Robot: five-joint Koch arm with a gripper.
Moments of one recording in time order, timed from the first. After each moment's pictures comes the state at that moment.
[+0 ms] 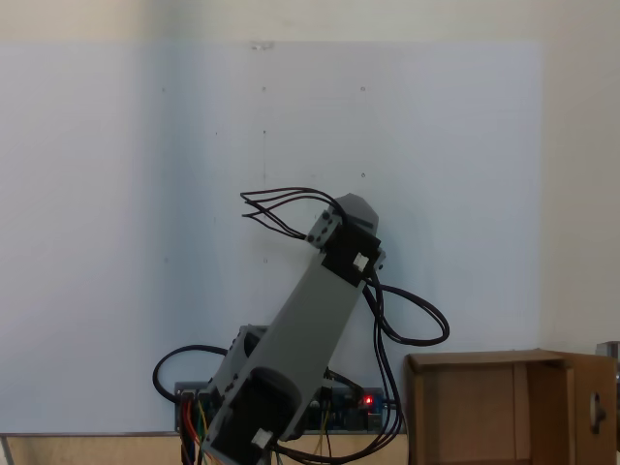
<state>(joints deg) 33.6 91.3 93.8 62.8 -14.9</state>
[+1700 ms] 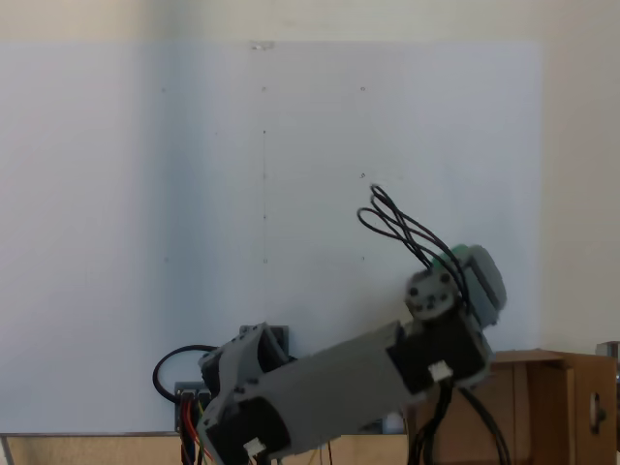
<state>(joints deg) 63.8 92.9 44.9 88.2 -2.9</state>
